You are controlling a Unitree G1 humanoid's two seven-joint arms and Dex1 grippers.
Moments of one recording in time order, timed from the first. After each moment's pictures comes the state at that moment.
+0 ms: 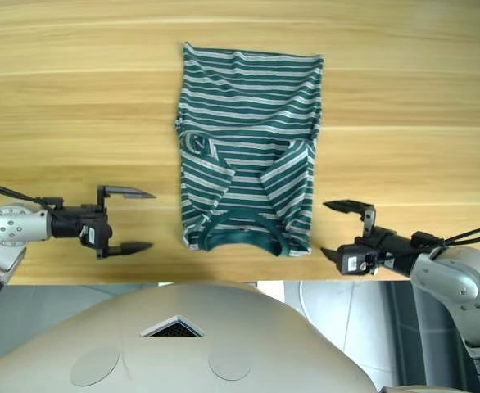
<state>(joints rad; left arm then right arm) 0.15 0.89 -0.34 0.15 -0.10 -0.78 -1.05 0.76 -1.00 -0.22 -0.31 -0.26 -0.55 0.78</state>
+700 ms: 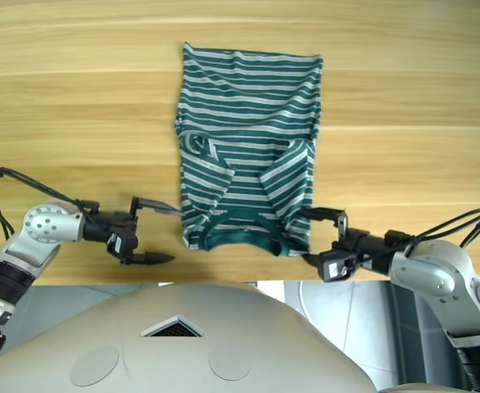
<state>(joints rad) 0.09 0.81 -0.50 0.14 -0.11 -0.77 -1.13 0.66 -1.01 -0.06 -0.33 -0.25 -0.57 0.81</state>
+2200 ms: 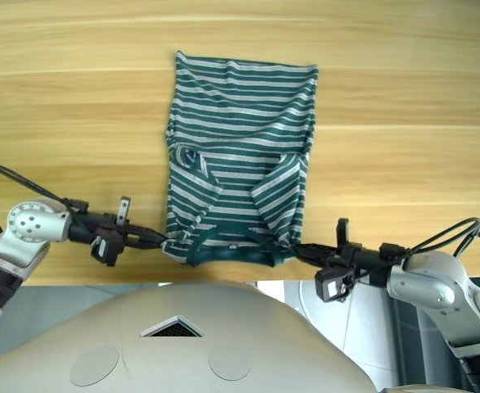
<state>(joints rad) 0.14 0.91 -0.46 0.02 -0.28 -0.76 -1.25 0.73 -1.04 -0.06 -0.36 -0.18 -0.69 0.79</state>
